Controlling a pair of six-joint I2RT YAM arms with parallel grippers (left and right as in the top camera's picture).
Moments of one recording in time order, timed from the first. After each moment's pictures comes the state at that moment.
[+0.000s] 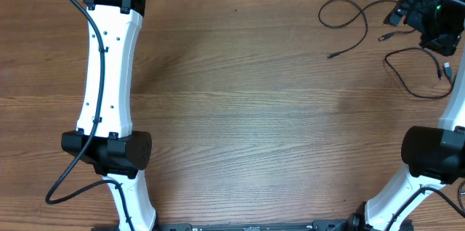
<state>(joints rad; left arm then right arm) -0.16 2.08 2.50 -0.80 -0.06 -0.04 -0.27 2.01 2.39 -1.63 -0.16 0.25</state>
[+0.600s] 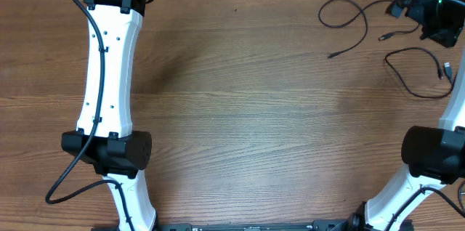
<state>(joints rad) -0.16 2.08 2.50 -1.04 0.07 -0.13 -0.27 2.01 2.39 -1.56 -0.17 0.25</state>
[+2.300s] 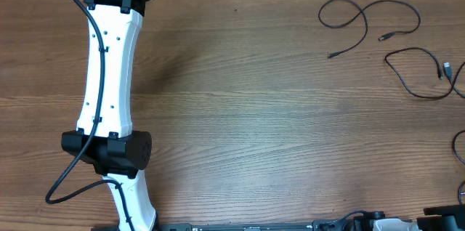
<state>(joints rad) -0.16 2.08 2.50 -1.00 0.10 -0.10 -1.48 1.56 1.41 -1.23 0.14 0.68</state>
